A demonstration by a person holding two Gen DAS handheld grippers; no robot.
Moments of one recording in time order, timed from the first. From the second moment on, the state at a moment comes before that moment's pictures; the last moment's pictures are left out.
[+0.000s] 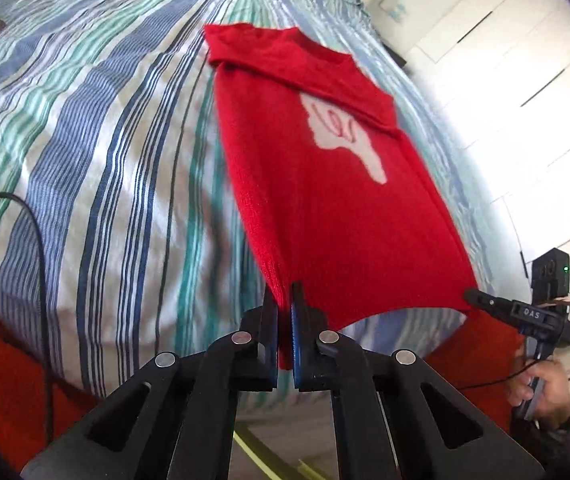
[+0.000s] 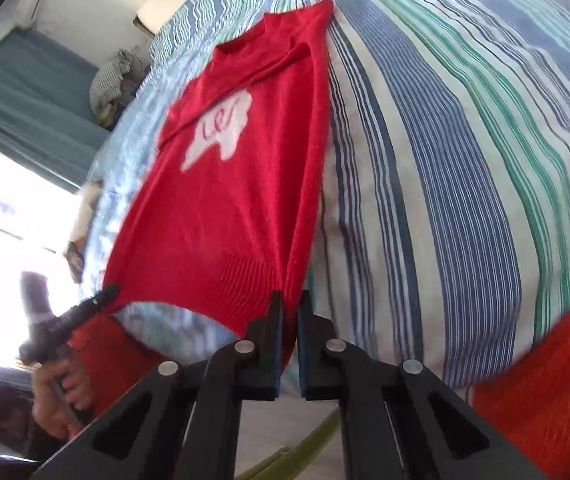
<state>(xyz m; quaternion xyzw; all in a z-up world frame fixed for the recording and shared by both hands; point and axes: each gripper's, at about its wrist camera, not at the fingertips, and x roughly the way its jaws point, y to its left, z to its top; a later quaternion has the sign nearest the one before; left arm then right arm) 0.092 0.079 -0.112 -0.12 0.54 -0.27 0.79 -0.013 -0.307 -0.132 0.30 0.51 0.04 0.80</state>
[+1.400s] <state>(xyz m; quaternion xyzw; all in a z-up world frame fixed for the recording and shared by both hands) 0.484 0.004 -0.112 -0.15 0.44 -0.16 0.87 0.391 -0.450 -0.119 0.27 0.36 -0.02 0.89</state>
